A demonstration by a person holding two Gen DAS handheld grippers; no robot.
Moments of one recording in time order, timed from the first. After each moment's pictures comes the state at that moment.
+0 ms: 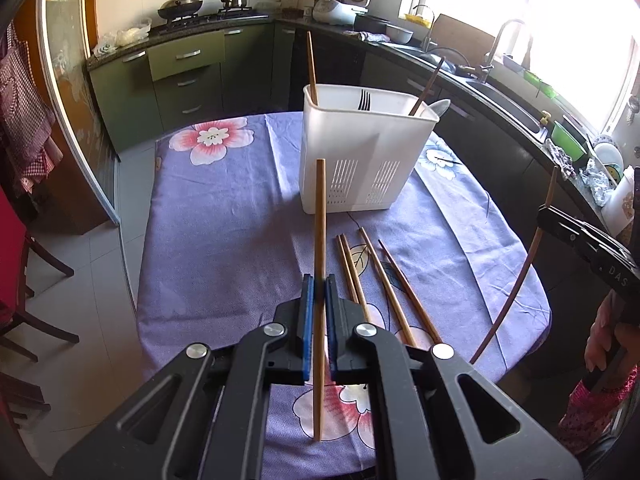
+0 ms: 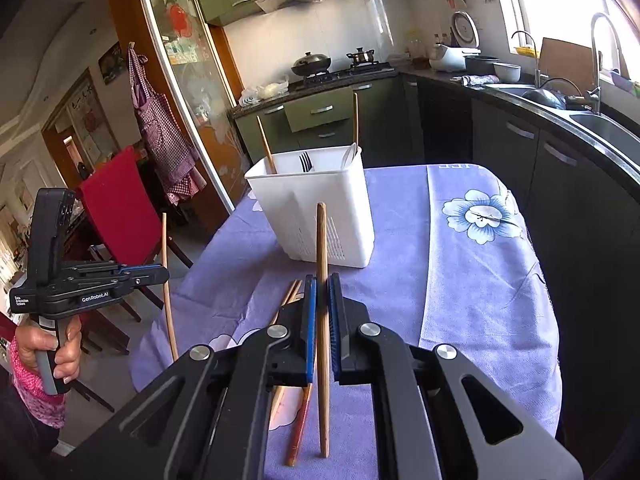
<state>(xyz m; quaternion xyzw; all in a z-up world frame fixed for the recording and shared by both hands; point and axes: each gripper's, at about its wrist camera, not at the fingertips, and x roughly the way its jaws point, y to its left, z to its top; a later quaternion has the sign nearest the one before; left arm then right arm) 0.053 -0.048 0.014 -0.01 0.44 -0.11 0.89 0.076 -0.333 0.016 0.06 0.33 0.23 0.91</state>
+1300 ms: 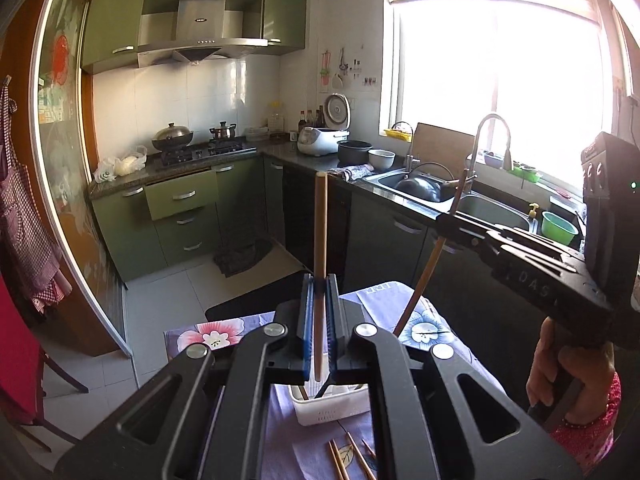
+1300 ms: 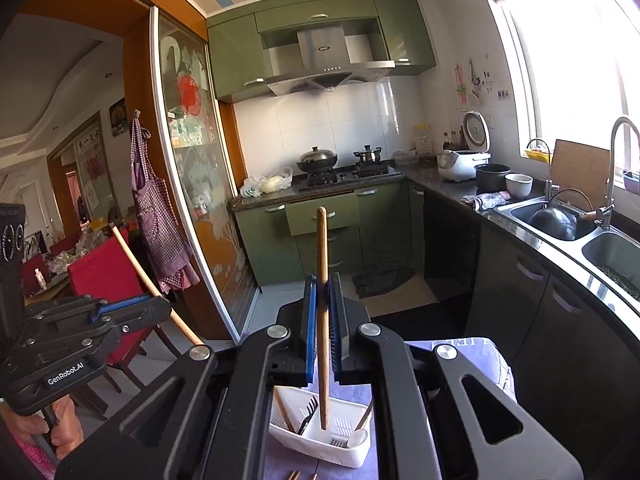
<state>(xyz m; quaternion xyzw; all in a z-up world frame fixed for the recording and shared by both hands) 0.158 -0.097 0.190 0.02 0.25 -0.11 0.96 0.227 -0.283 0.205 0.05 0.19 0.22 0.96</state>
